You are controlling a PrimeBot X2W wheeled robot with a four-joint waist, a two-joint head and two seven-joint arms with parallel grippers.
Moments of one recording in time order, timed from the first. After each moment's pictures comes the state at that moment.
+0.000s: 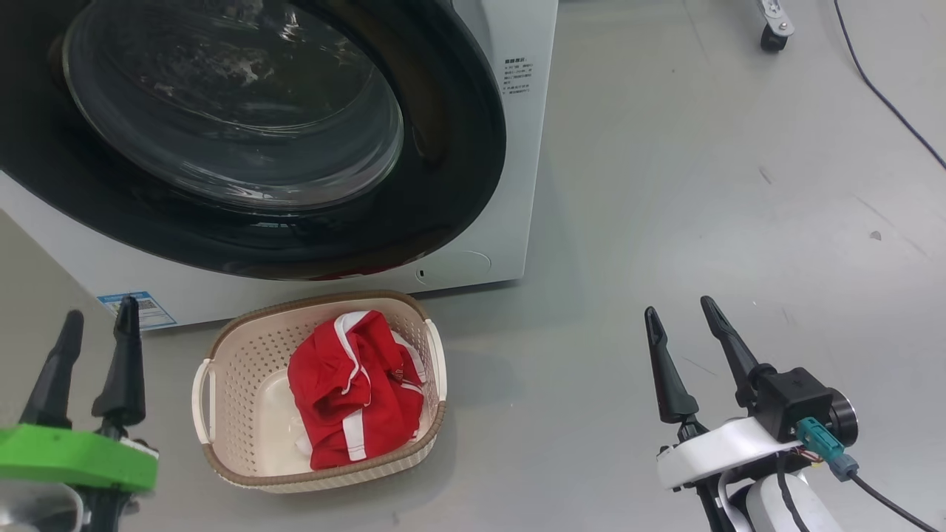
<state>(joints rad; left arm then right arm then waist) -0.02 0.19 0.08 -0.10 -0.80 -0.12 0.08 -0.04 -0.05 0.26 0.13 0.26 -0.02 -0.26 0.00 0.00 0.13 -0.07</state>
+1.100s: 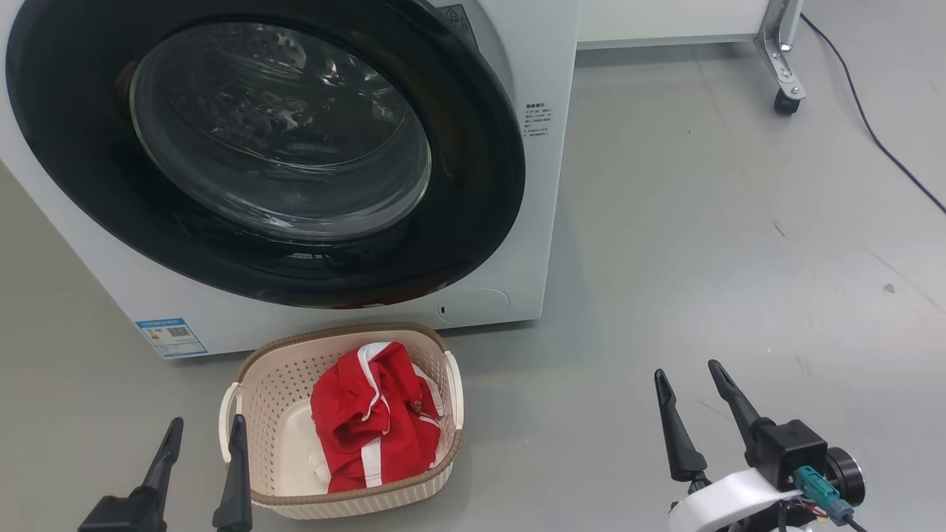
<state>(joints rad) 0.19 0.12 -0.10 0.00 -0.37 0.03 -0.18 0.07 -0.05 0.23 0.17 0.23 -0.02 -0.26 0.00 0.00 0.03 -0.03</state>
